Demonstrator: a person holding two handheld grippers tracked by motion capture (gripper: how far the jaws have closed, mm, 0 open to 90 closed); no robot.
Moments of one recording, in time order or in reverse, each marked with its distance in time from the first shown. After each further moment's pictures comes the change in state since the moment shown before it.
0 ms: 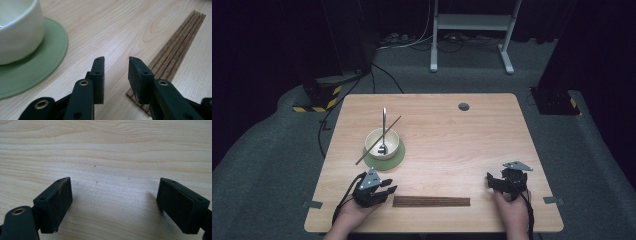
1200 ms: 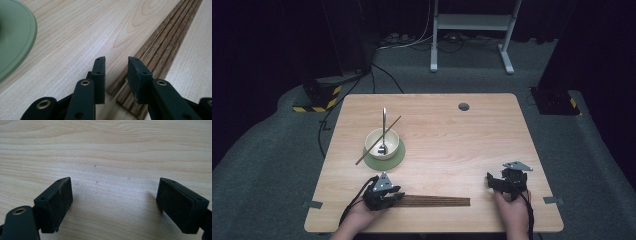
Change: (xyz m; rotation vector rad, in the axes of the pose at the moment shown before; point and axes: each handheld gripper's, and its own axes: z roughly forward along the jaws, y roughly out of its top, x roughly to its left) left arm -0.011 -0.005 0.027 0.096 -0.054 0.028; right arm 0.001 0.000 0.000 0.002 0.001 0.010
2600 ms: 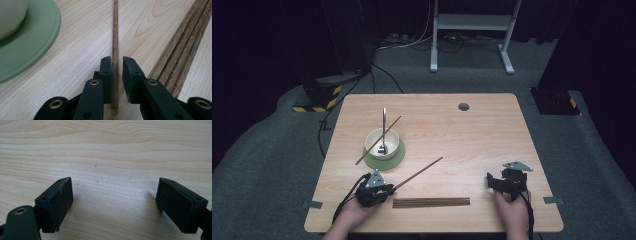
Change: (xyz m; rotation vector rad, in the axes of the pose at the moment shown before) left arm 0.021 -0.009 -0.009 0.014 0.032 -0.006; right arm 0.000 0.001 -0.002 0.017 0.013 0.001
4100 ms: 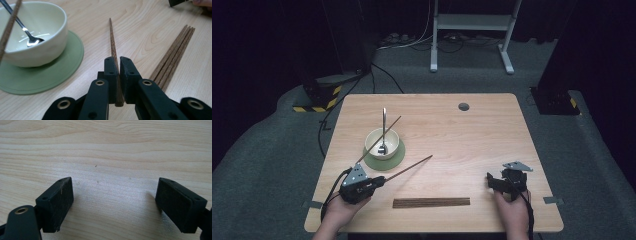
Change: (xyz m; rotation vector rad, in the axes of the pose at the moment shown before) left arm 0.009 0.013 -0.059 -0.180 0.028 -0.041; right arm 0.000 0.000 0.000 -0.002 0.001 -0.004
